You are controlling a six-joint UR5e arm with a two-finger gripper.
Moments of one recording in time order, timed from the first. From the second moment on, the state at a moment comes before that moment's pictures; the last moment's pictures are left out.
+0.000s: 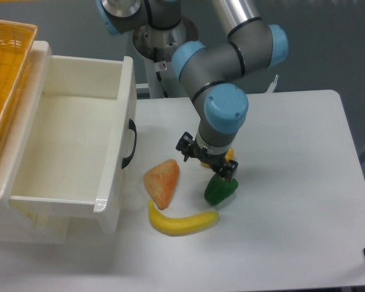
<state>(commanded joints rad) 2.48 -1.97 -1.58 -1.28 1.60 1.08</state>
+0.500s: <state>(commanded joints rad) 2.48 -2.05 -1.57 -1.16 1.61 1.09</state>
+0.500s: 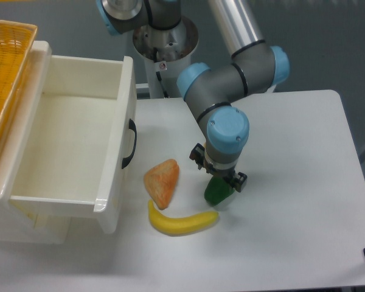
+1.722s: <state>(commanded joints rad) 2.48 -2.10 -1.58 -1.15 1.64 1.11</state>
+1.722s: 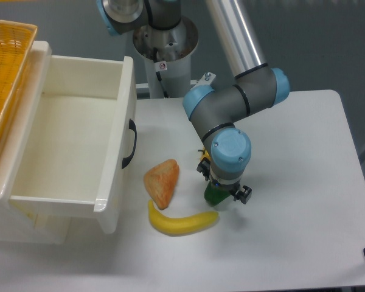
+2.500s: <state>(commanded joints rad) 2.48 -2.10 -1.57 -1.15 1.64 1.10</state>
